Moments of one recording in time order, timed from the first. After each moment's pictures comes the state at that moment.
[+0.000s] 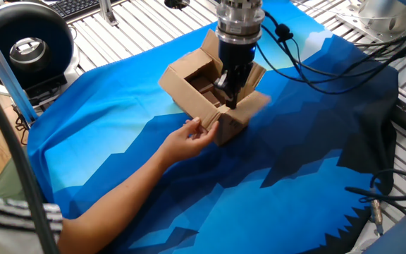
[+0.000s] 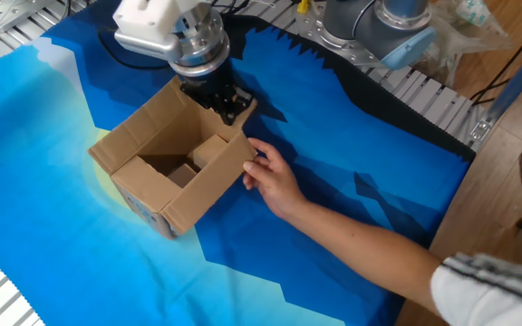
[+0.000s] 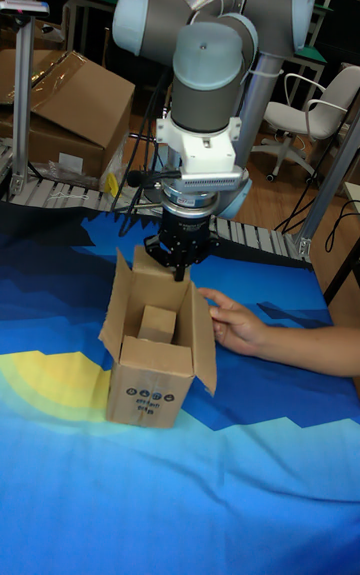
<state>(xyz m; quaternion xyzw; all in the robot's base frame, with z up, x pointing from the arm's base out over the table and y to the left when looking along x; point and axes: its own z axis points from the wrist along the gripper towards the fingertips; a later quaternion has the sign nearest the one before) 0.463 0.023 0.134 0.12 -0.99 -0.08 0.06</state>
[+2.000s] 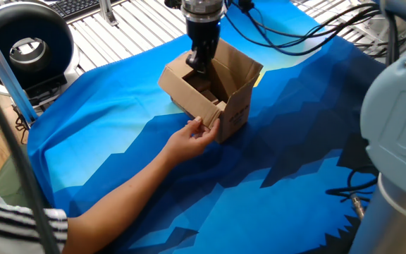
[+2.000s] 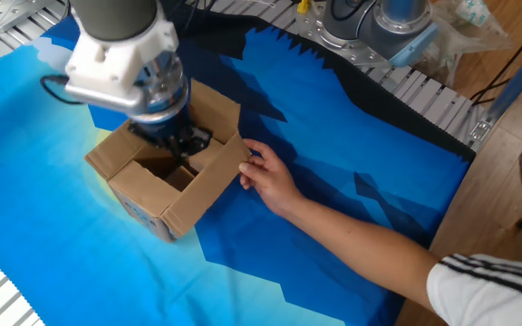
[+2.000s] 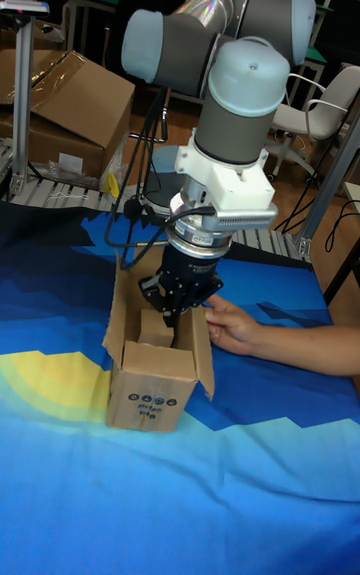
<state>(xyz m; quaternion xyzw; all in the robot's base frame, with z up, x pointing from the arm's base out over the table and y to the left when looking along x) 0.576 0.012 0.136 0.20 -0.98 -0.01 0.03</state>
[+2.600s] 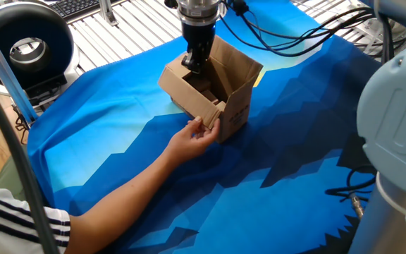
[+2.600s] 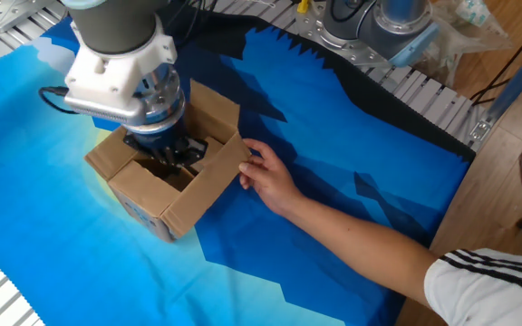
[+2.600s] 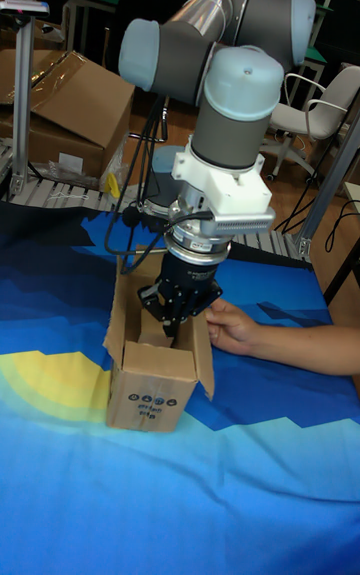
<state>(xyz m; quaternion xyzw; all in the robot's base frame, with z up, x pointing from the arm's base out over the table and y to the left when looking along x) 0.583 0.012 0.134 0.18 -0.98 -0.02 0.01</state>
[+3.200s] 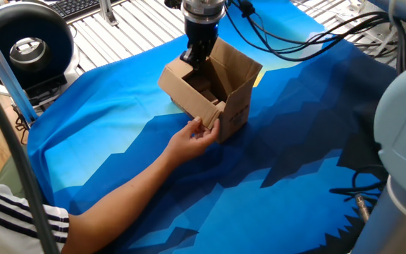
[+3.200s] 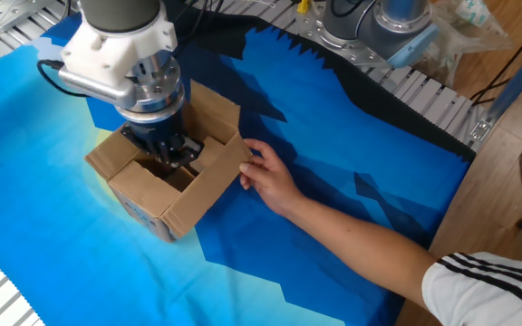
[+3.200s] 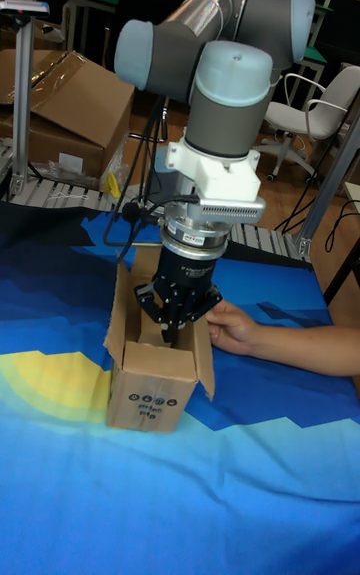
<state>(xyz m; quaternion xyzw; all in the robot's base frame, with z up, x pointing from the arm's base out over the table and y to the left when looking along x) 0.607 0.012 0.130 0.13 -0.99 -0.02 -0.04</state>
